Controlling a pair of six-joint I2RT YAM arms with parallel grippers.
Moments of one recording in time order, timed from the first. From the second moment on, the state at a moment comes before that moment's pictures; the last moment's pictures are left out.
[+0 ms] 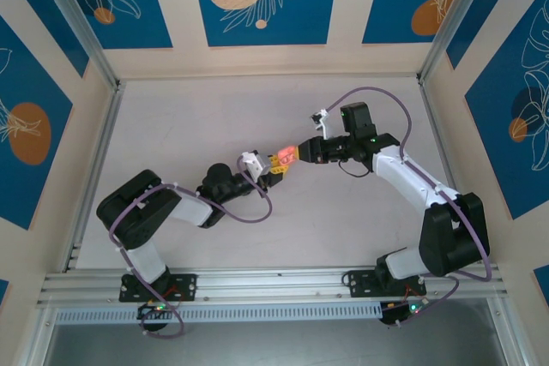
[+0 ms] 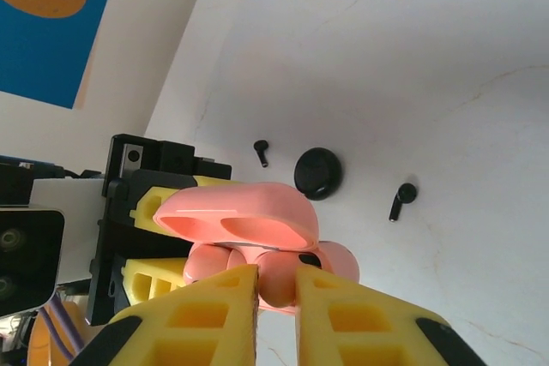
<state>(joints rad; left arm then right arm) -0.74 1.73 0.52 1.26 0.35 0.03 0.34 1.41 1.02 -0.43 -0.80 0.31</state>
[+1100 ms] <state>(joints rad) -0.74 1.73 0.51 1.27 0.35 0.05 0.34 1.22 1.00 -0.41 -0.68 0.24</state>
